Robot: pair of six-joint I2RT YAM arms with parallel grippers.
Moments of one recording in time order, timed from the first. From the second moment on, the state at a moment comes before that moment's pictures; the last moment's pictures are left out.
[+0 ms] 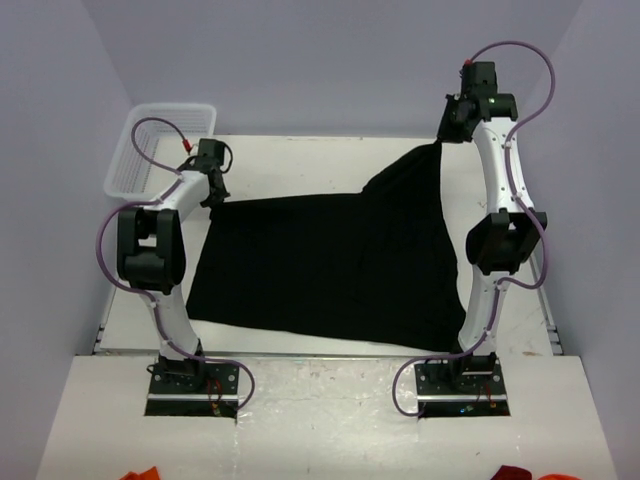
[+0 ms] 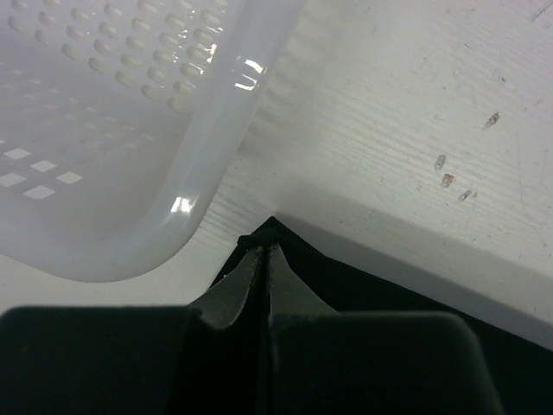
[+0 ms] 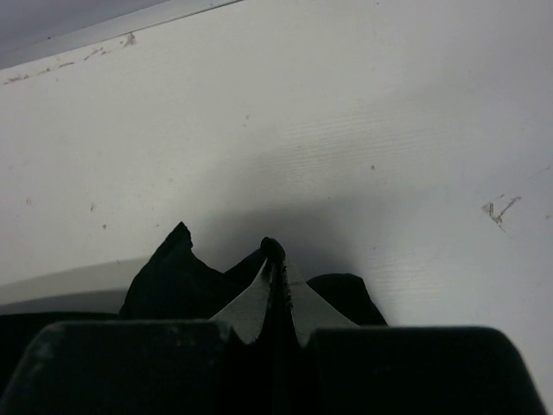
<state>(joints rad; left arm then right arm) -0.08 1.95 1.45 -0.51 -0.37 -0.42 0.02 2.15 2.40 -1.07 0.03 0.28</state>
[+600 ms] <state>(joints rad) -0.07 1.88 1.44 -0.49 -0.36 -0.42 0.01 2.14 2.32 -1.04 0.01 0.27</state>
